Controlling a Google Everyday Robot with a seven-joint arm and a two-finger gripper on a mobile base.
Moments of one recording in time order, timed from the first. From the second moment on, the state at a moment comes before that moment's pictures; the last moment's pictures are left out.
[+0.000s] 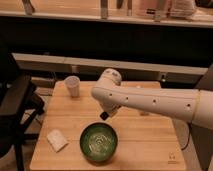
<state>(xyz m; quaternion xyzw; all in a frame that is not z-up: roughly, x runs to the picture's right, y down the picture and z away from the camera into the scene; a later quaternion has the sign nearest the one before) 0.028 0.116 0.742 -0.24 -0.05 -0.30 0.92</state>
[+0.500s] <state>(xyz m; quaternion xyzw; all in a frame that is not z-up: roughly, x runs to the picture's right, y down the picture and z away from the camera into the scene) 0.005 0.107 0.744 -0.23 -0.05 -0.33 0.91</state>
